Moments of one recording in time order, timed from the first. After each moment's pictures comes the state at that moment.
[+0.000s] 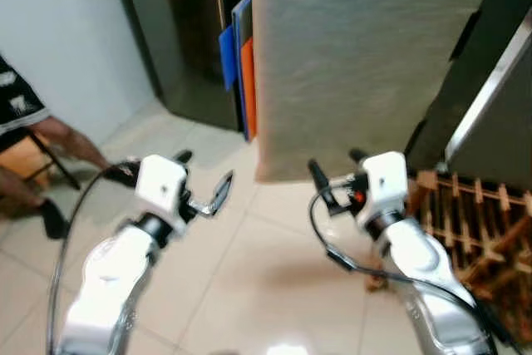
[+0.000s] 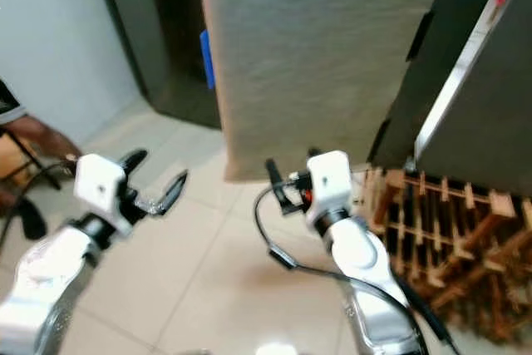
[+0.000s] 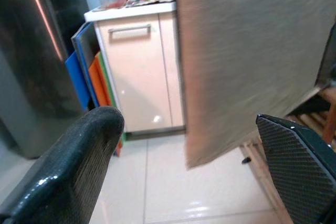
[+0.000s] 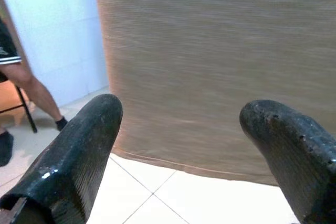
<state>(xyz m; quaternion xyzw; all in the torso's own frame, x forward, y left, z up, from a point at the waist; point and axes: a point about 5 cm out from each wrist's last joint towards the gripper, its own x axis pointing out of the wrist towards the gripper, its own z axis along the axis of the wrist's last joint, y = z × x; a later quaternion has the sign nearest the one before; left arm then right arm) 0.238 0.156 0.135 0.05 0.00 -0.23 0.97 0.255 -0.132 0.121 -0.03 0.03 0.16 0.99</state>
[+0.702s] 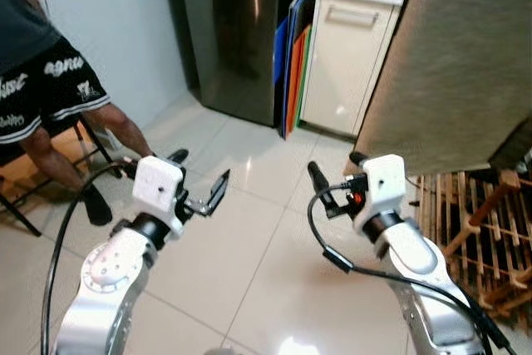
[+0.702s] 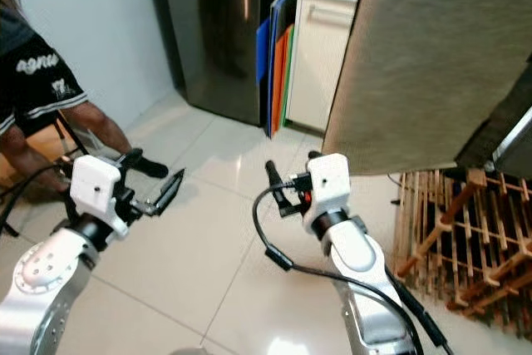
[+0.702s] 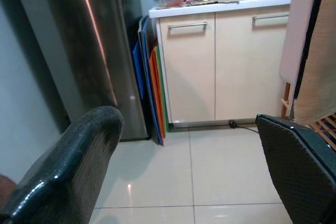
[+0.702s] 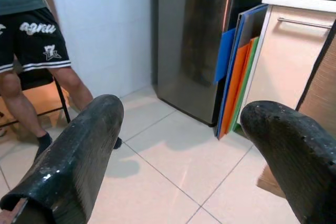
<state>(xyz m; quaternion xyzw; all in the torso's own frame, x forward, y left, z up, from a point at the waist) 0.240 0.167 0.141 0.07 -0.02 -0.19 0.98 0.256 -0.125 0.124 -0.02 0.02 0.17 0.99</state>
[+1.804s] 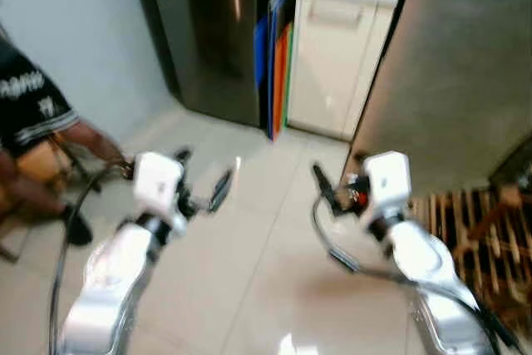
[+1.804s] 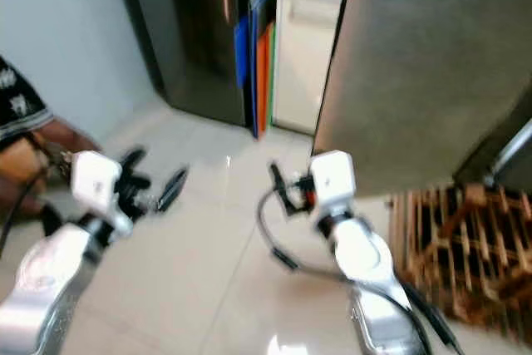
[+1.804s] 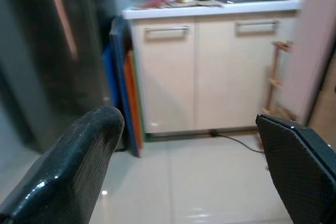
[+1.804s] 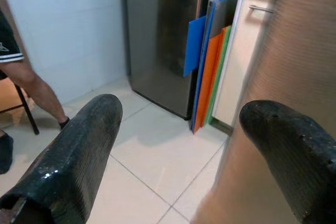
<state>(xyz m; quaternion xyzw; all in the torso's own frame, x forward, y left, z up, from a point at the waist) 0.240 0.157 0.138 0.04 -0.02 -0.22 0.97 0.255 -0.139 0.119 -0.03 0.04 0.15 0.99</state>
